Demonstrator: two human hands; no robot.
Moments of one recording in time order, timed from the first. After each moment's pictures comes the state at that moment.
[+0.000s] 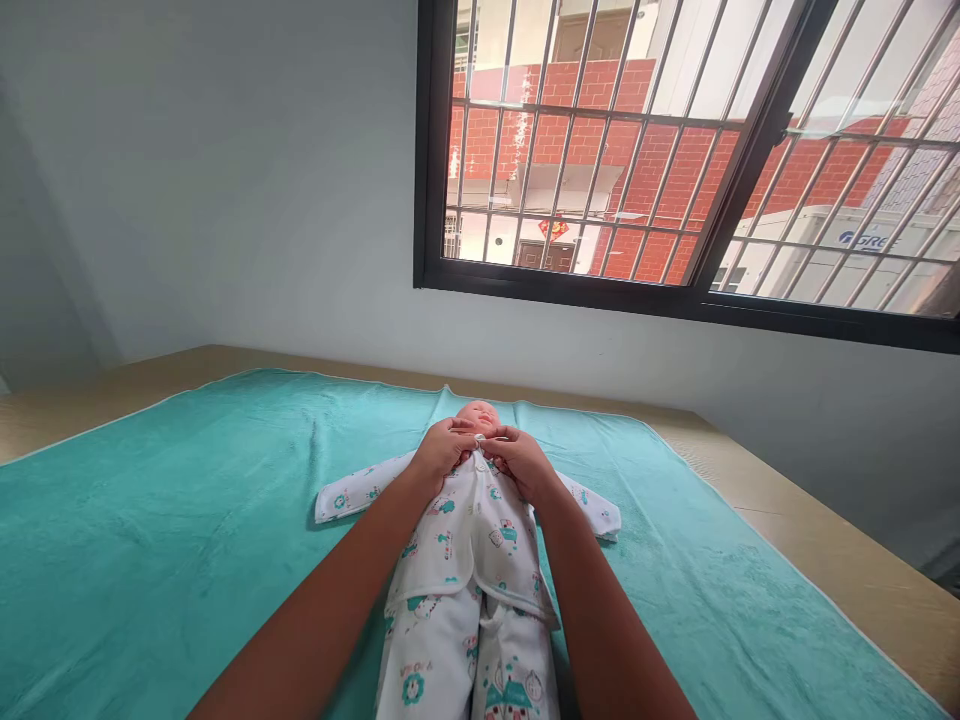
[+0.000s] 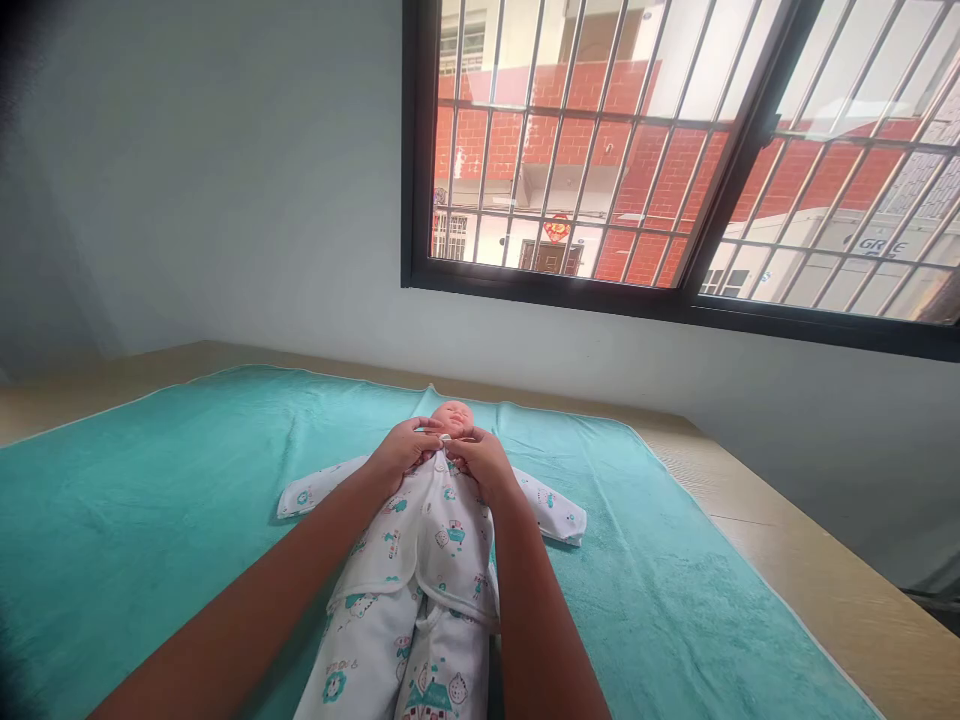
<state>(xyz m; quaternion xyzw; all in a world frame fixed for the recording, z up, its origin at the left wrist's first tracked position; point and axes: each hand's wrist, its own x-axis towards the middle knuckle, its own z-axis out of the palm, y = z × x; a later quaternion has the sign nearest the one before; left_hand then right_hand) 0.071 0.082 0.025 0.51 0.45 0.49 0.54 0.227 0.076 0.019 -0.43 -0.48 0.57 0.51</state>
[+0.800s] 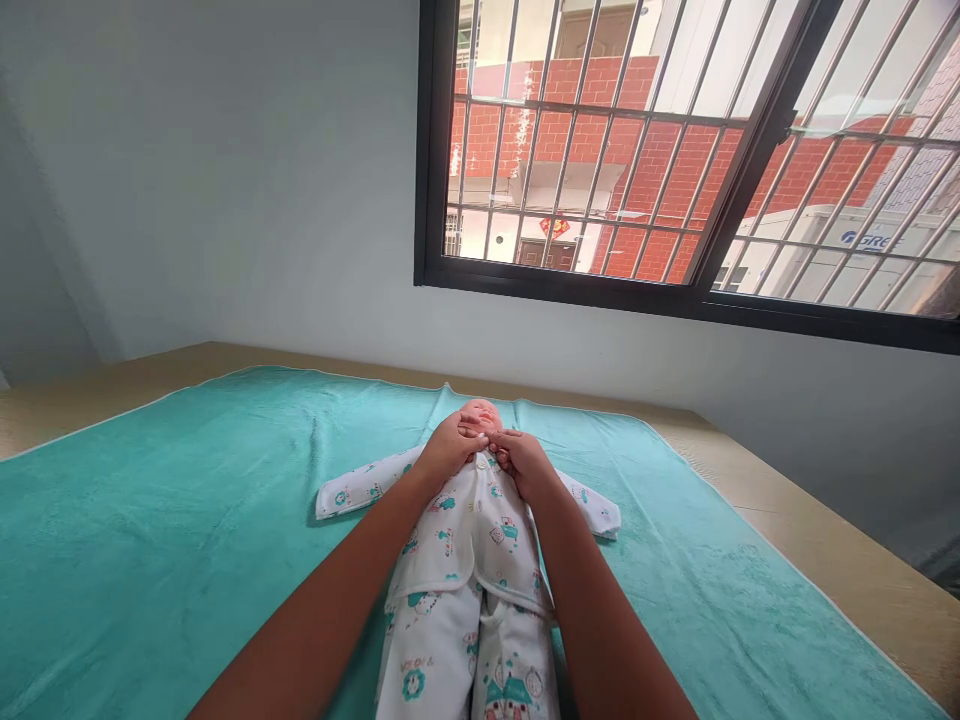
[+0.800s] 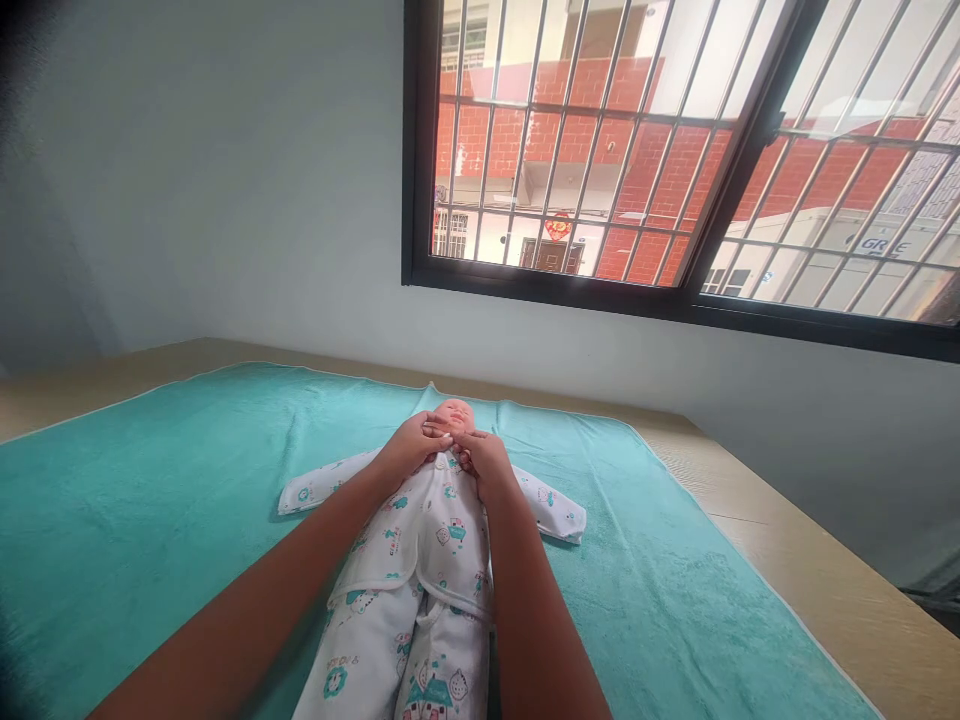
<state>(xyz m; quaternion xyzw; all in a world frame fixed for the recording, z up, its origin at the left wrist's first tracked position) 0.078 0.079 0.028 0.60 0.44 0.48 0.47 0.225 0.085 0.015 -0.45 -0.44 0.57 0.53</state>
